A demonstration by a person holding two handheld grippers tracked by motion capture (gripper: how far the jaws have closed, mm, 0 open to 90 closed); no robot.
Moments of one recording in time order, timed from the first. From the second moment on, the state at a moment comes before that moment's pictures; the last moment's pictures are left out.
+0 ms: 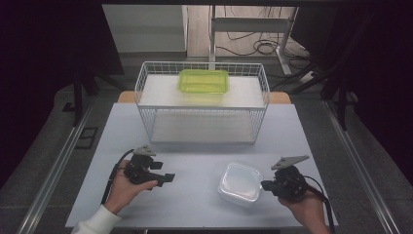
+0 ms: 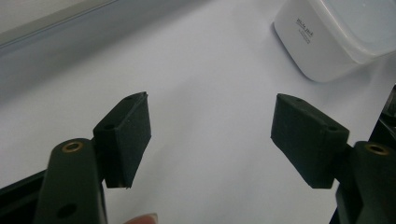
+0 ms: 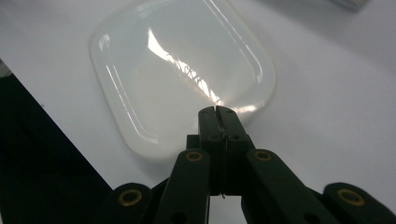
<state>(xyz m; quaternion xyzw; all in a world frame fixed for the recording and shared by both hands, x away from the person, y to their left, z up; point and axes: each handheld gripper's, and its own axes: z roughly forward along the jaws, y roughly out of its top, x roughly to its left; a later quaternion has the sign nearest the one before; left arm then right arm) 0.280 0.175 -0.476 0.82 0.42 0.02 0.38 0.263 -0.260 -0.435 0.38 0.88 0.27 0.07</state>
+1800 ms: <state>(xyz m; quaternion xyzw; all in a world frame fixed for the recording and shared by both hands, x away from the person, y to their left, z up) 0.282 0.177 -0.477 0.82 0.42 0.02 0.39 0.310 -0.183 -0.470 0.35 0.91 0.22 0.08</state>
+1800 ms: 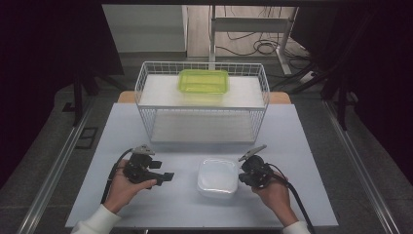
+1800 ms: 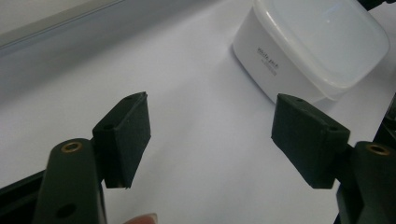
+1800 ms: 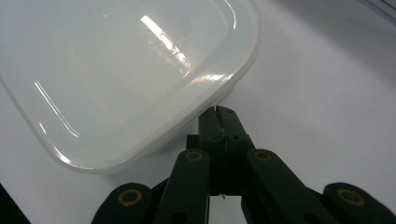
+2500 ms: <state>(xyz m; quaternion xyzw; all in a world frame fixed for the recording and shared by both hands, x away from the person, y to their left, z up) 0.282 0.180 -0.476 0.82 0.43 0.02 0.39 0.318 -0.140 -0.473 0.32 0.92 0.23 0.08</state>
